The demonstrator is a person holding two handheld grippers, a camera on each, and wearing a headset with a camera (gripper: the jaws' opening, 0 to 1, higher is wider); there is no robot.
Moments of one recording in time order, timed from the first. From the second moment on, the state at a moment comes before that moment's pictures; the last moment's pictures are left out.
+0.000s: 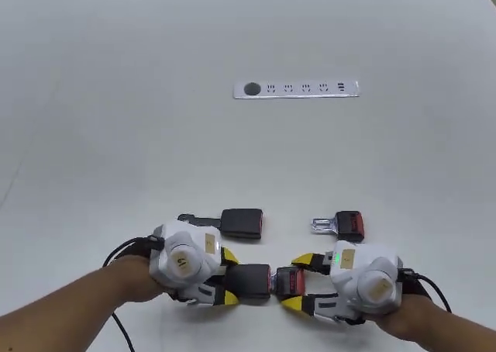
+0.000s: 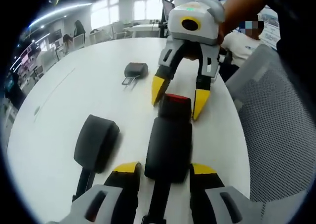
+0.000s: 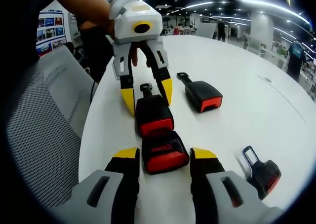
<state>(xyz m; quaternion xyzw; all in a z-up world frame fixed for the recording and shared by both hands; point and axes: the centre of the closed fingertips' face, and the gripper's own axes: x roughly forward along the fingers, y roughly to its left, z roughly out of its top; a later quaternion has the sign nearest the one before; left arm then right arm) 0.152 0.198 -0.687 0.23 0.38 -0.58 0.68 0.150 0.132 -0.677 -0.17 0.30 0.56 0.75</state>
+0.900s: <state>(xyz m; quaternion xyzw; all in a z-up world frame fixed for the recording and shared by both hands) 0.202 0.220 -0.626 0.22 0.32 -0.55 0.74 0.203 0.074 -0.632 -0.16 0.26 0.50 0.81</state>
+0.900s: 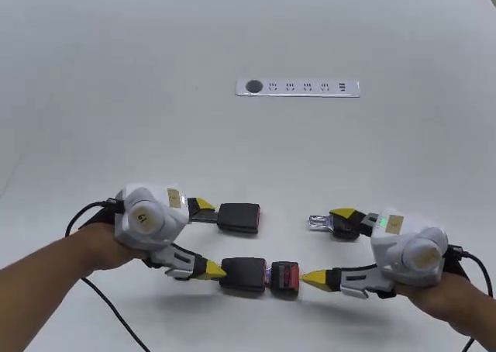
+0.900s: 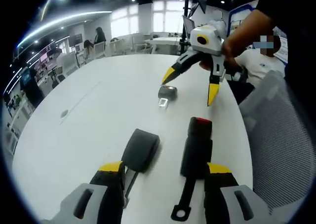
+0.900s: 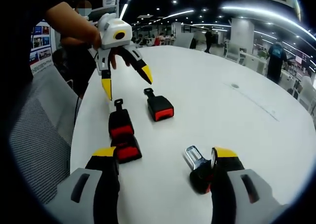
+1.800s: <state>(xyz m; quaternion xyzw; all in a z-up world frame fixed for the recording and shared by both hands) 0.257 0.214 -0.669 0.27 0.34 -0.58 0.69 0.251 0.023 -0.677 -0.18 0.33 0.52 0.77</state>
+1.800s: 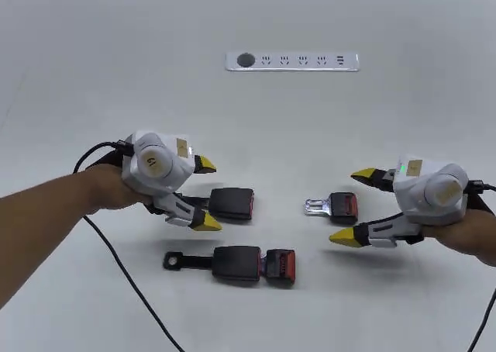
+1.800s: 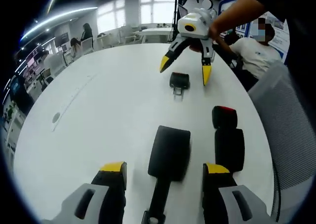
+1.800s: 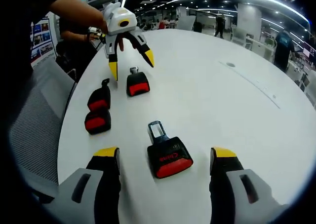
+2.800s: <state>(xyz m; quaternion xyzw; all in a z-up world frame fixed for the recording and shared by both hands) 0.260 0.201 -0.690 0.27 0.32 -0.61 0.67 0.251 0.019 -0.690 -0.22 0.34 0.55 0.73</state>
